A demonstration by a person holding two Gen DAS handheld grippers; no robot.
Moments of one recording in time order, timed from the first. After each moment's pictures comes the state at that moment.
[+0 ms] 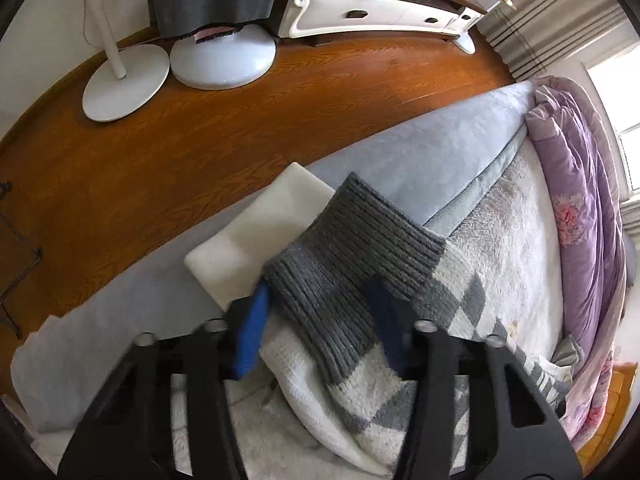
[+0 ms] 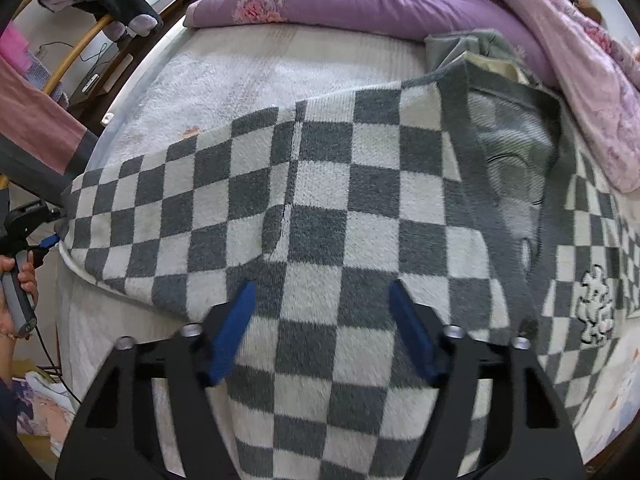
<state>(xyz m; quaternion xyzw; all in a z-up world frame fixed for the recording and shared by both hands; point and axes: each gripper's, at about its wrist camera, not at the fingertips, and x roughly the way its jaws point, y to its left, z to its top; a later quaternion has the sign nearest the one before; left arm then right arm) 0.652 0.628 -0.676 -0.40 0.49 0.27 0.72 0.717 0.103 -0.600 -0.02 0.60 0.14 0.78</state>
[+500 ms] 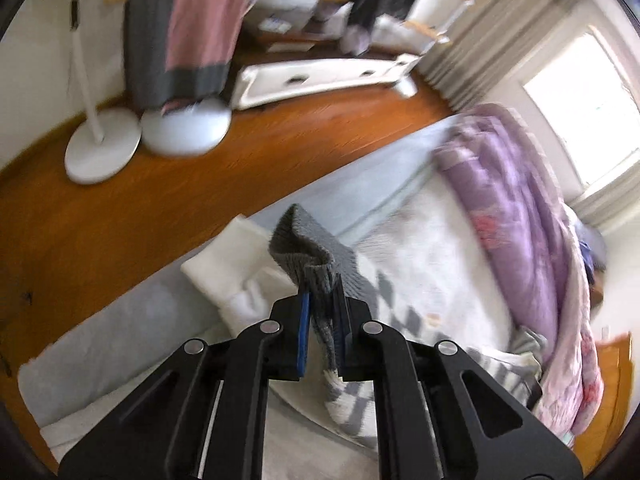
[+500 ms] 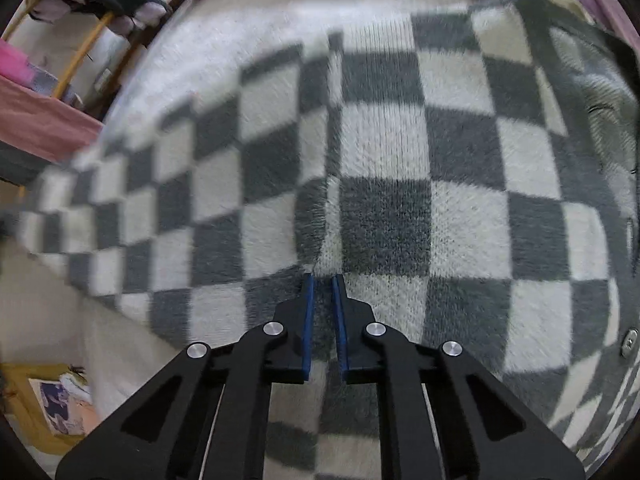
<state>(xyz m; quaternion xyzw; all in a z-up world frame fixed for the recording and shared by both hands) 0.619 0.559 -0.537 -0.35 0.38 0.23 0.82 0.738 0.127 -0.686 0.03 0.65 0.18 0.74</state>
